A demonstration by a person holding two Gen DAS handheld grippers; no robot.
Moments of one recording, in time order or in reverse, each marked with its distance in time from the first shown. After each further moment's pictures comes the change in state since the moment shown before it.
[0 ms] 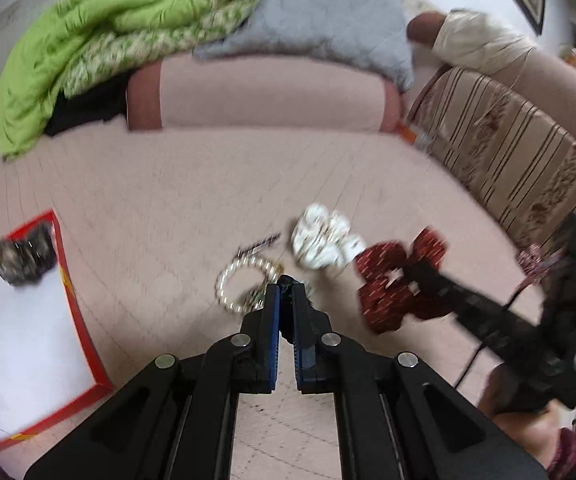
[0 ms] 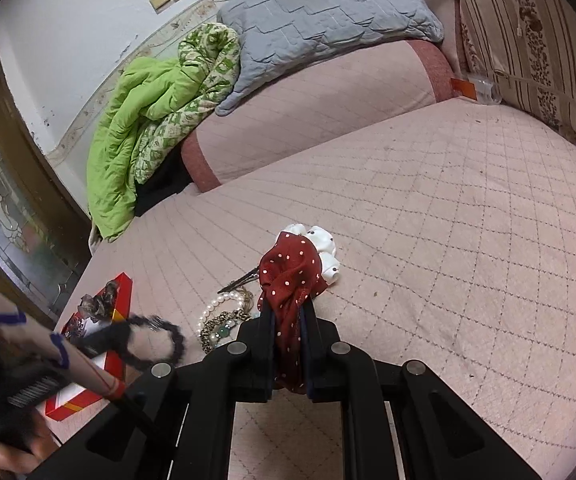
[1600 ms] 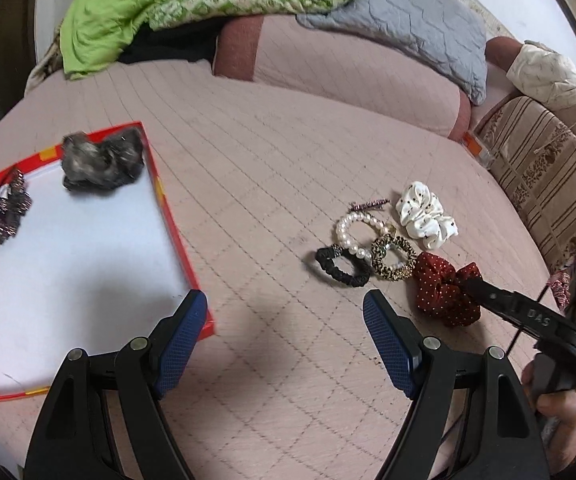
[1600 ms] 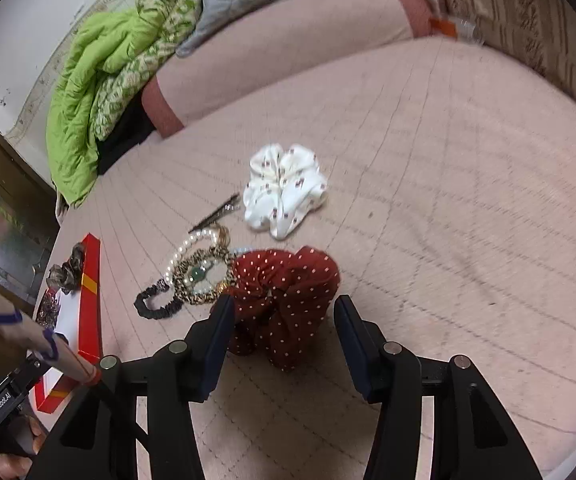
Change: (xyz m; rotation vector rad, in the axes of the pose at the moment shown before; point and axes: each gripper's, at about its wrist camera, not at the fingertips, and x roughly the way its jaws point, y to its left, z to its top) left arm 0.006 0.099 -0.053 -0.218 0.090 0.100; right arm 0.038 0.001 -0.021 0.079 0.237 -0.112
